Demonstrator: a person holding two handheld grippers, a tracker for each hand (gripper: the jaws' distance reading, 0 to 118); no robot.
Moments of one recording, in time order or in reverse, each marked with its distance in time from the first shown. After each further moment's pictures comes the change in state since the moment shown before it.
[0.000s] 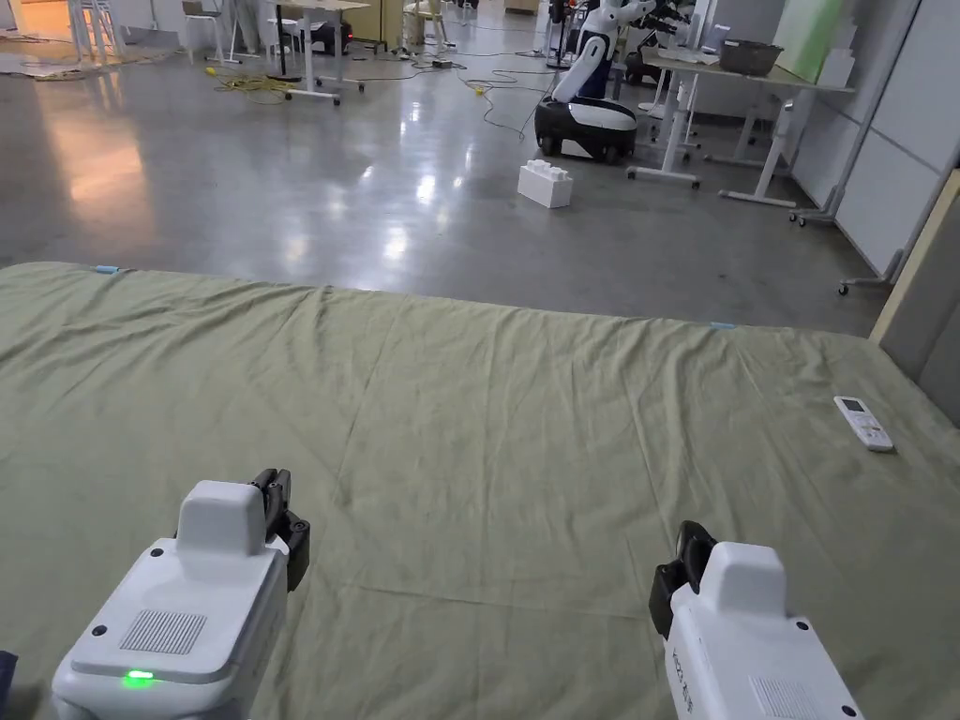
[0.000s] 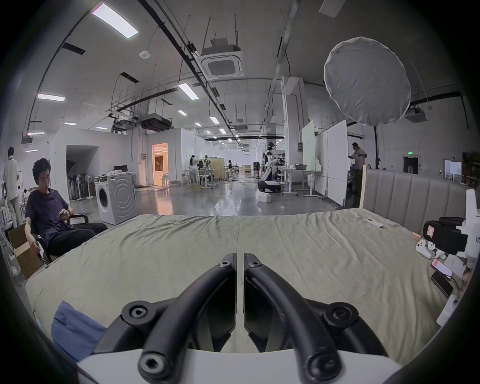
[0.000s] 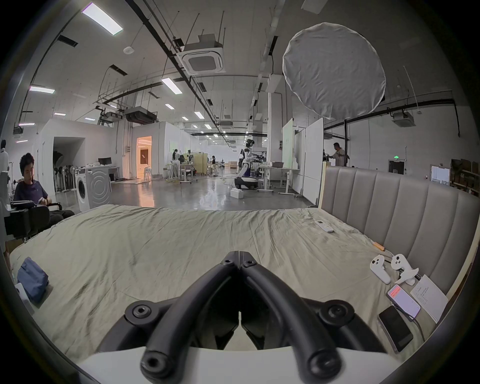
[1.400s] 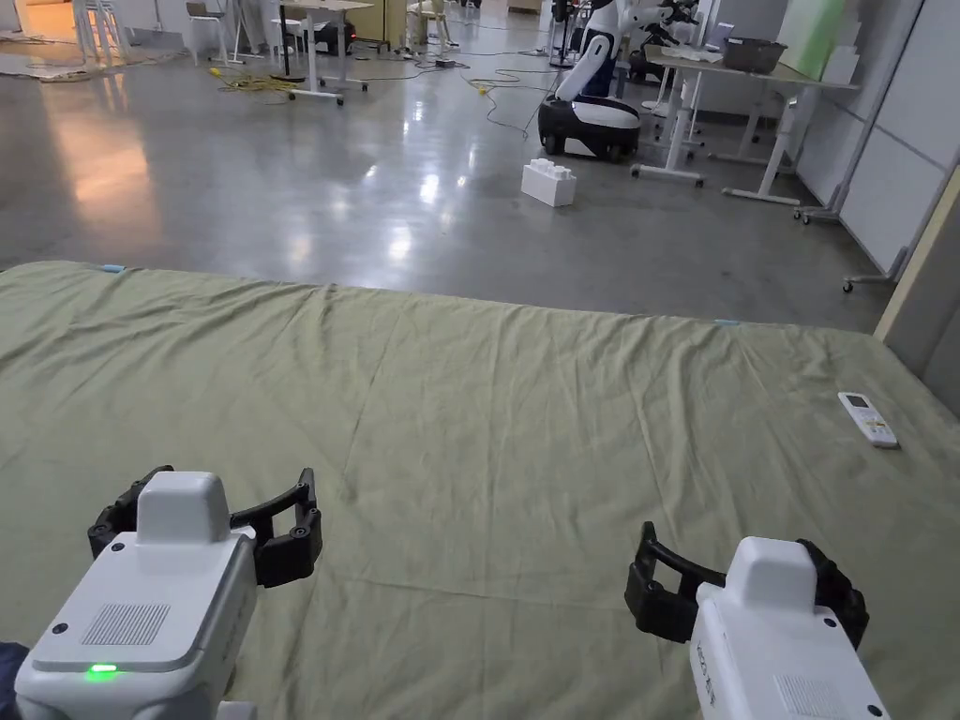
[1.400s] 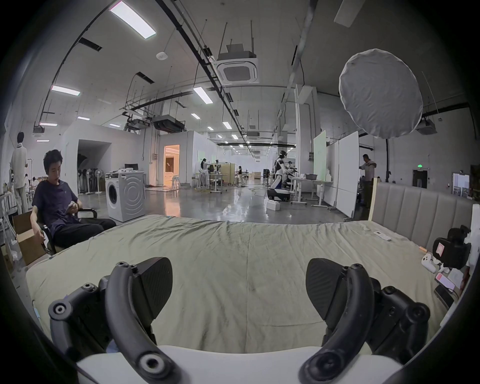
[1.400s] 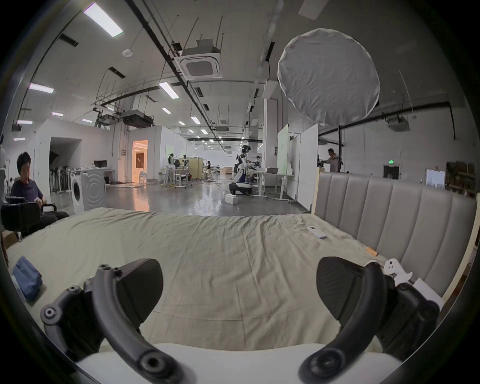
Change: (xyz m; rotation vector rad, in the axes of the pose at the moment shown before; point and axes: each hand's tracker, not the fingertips) left arm -0.021 0.003 0.005 0.040 0.058 0.054; right arm 0.008 0.001 0.006 0.054 -0.056 0.039
